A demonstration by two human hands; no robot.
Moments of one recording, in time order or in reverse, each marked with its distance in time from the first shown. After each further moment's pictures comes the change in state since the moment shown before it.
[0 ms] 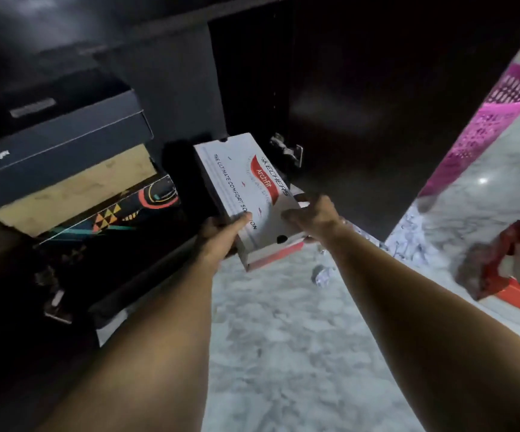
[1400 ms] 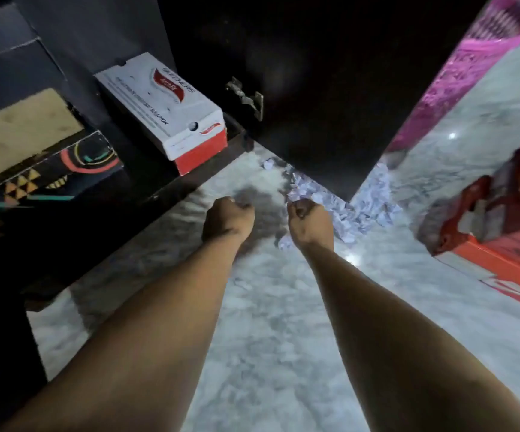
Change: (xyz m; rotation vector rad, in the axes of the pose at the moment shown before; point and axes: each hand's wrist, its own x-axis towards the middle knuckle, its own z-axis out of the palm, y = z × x) left_hand 0.003 -0.038 0.107 0.607 0.044 -0.069; right_hand 0.000 0.131 -0.005 -0.244 0.297 0.025
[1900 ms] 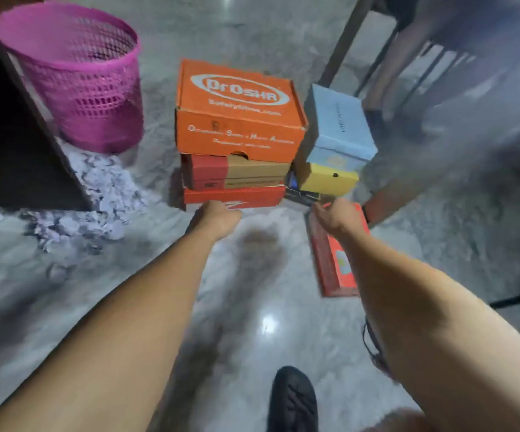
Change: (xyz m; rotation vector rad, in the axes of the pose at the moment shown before) left_hand -0.343 0.183 0.165 0.228 -0.820 0.512; right_hand -0.269 0.231 -0.446 -0.296 0.418 0.589
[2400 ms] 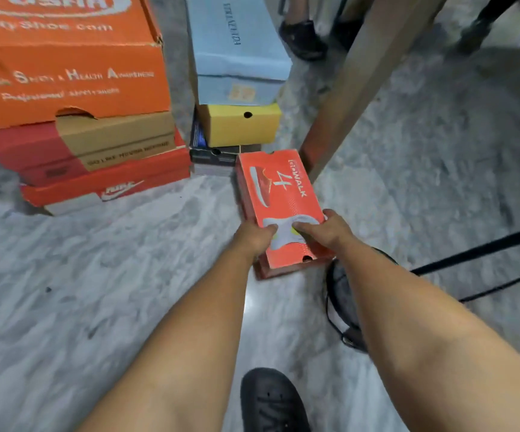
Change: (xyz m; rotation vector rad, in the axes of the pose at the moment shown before) left_hand 0.077 0.023 0.344 -0.036 -0.344 -0.034; right_hand 0.046 0.274 0.078 0.409 -0.147 0.509
